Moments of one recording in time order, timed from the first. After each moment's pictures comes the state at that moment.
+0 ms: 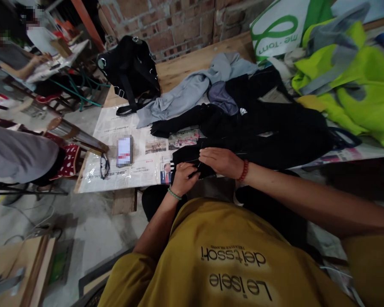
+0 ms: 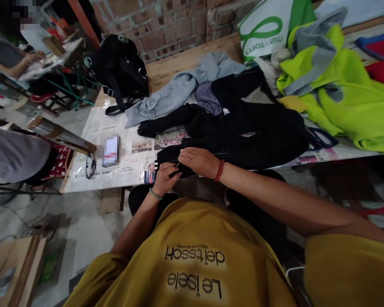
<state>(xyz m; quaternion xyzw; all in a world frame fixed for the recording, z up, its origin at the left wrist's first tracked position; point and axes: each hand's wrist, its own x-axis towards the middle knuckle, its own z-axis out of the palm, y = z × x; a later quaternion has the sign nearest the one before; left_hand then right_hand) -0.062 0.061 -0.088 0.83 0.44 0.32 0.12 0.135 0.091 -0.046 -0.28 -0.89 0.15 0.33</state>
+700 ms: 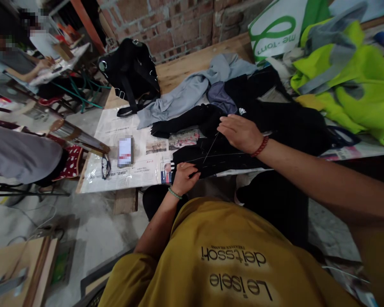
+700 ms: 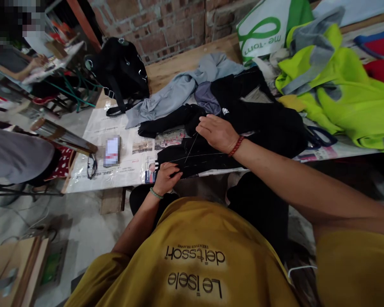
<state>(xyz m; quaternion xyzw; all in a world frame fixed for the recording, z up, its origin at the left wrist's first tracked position) -0.062 0.062 -0.092 0.83 0.45 0.32 0.13 0.193 0.143 -0.021 -0.39 -0.85 0.02 0.36</state>
